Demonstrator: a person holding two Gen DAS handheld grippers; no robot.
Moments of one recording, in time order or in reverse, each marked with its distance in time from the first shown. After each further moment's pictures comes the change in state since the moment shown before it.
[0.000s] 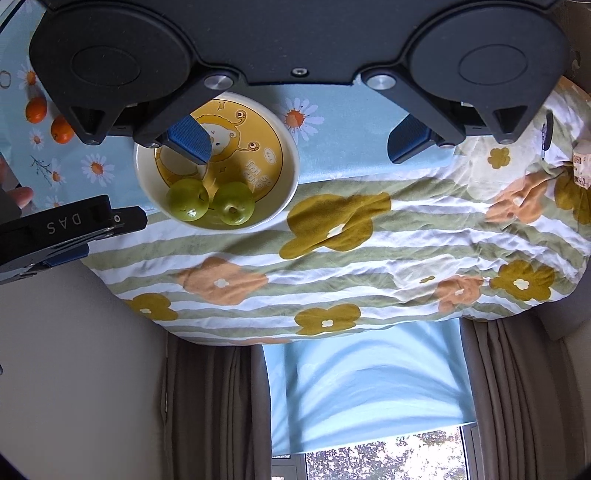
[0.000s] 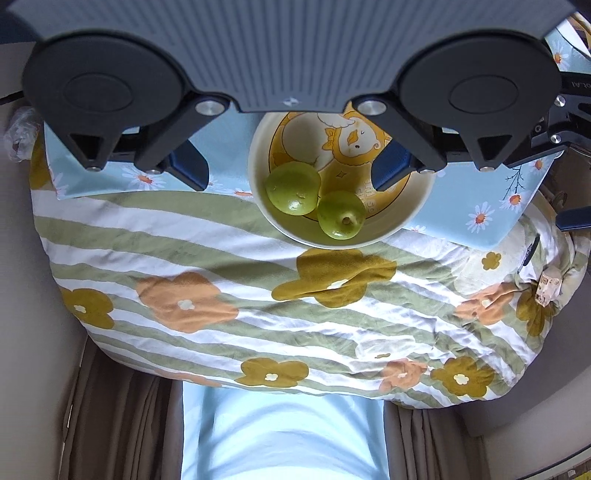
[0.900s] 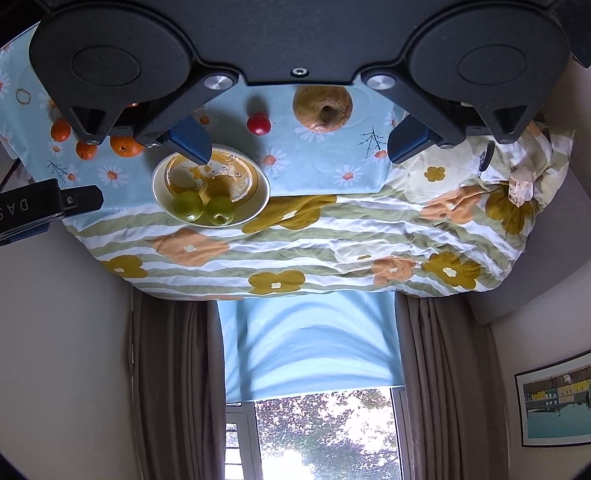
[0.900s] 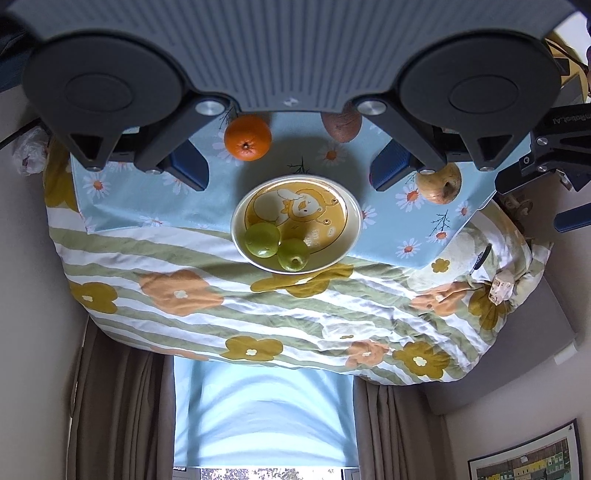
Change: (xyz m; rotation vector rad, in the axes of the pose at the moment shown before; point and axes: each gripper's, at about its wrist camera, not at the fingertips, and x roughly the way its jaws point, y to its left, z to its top) left arm -0.134 -0.022 -0.082 -0.076 -0.153 0.162; right arm -0.143 0.034 -0.096 -0.015 -0.096 0.066
